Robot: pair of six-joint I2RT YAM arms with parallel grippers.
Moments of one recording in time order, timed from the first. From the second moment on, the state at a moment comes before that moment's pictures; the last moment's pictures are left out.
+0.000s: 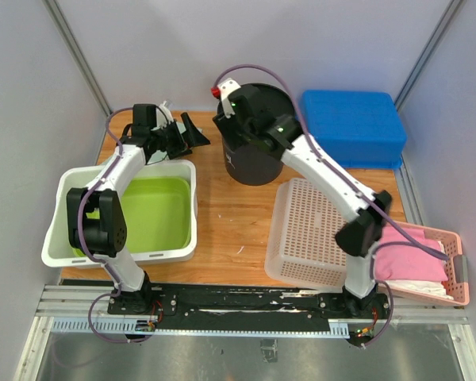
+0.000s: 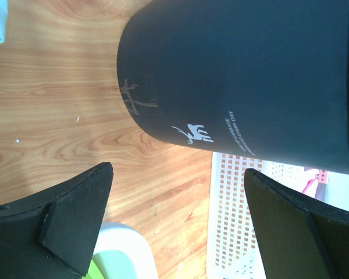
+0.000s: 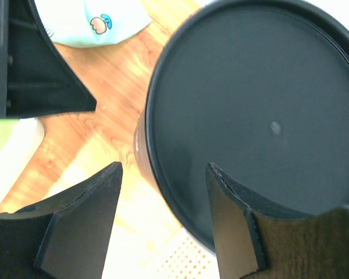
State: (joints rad) left arm -0.07 1.71 1.35 -0.29 0.58 -0.53; right arm 0.80 1.99 2.21 -0.79 0.28 -0.10
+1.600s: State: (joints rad) left arm -0.08 0.97 1.18 -0.67 0.02 -0.44; right arm 0.59 2.19 1.72 0.14 0.41 0.04
